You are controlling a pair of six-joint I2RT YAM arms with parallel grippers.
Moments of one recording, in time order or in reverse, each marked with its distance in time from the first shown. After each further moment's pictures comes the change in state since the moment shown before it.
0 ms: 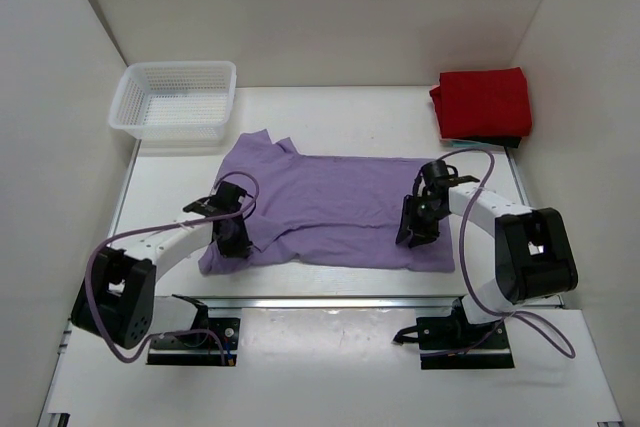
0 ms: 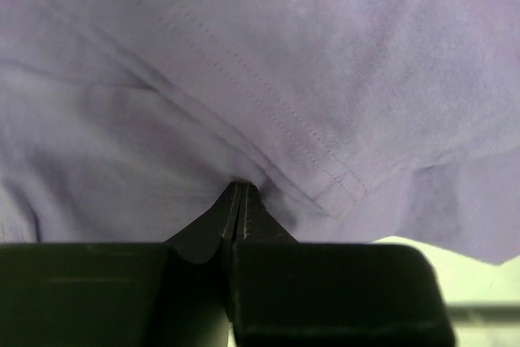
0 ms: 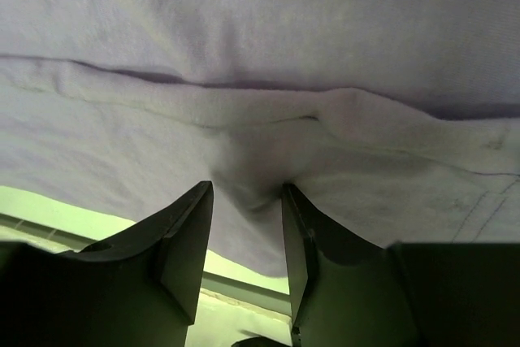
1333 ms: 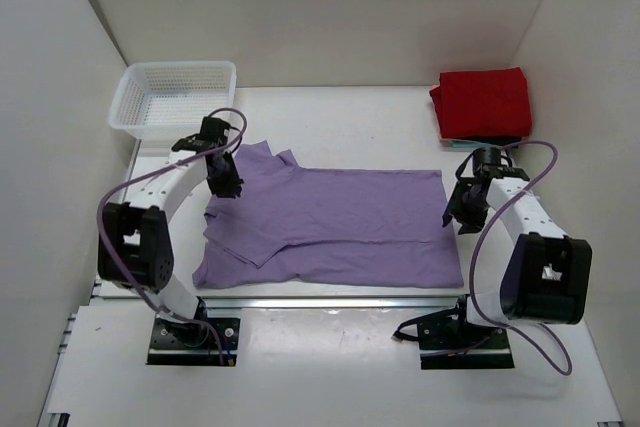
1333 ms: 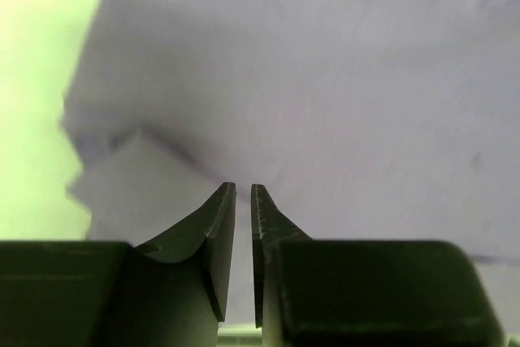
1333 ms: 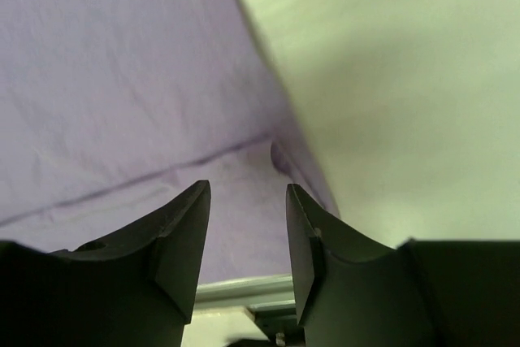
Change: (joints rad) left arm 0.180 0.261 0.526 -0.188 0.009 0.137; right arm -0.315 -0.149 0.113 -0.195 0.227 -0.026
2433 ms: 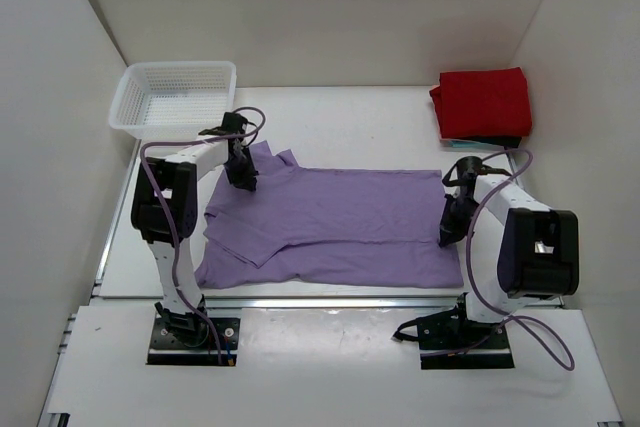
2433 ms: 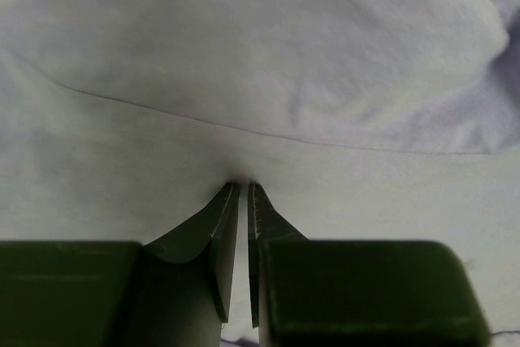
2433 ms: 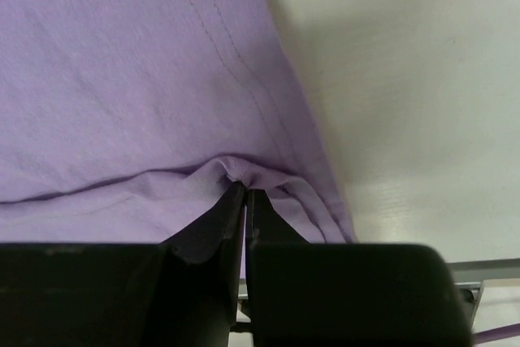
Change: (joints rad) left arm -0.011 0.402 0.204 0.154 0.052 0.025; right arm 0.051 0.159 -0.032 0.015 -0.024 -0.025
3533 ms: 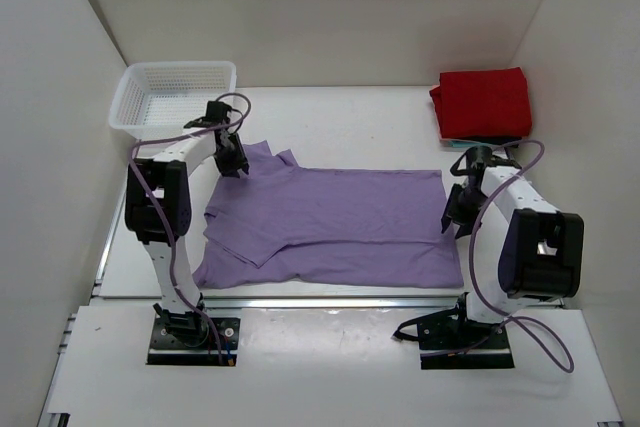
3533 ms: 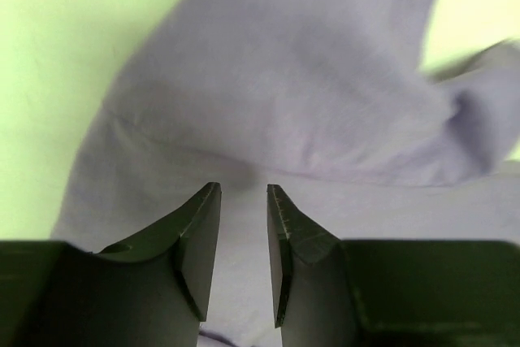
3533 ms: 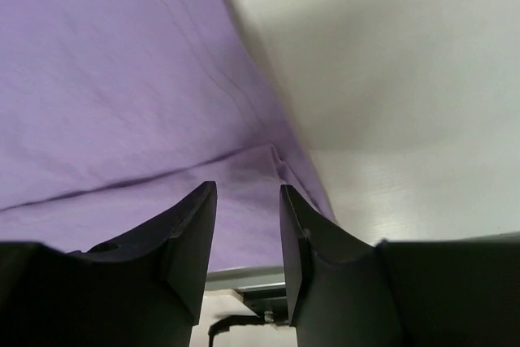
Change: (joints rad) left arm 0.086 -0.006 0.056 0.005 0.014 0.031; right arm -0.039 -0.013 0.080 -0.077 0.026 -0.005
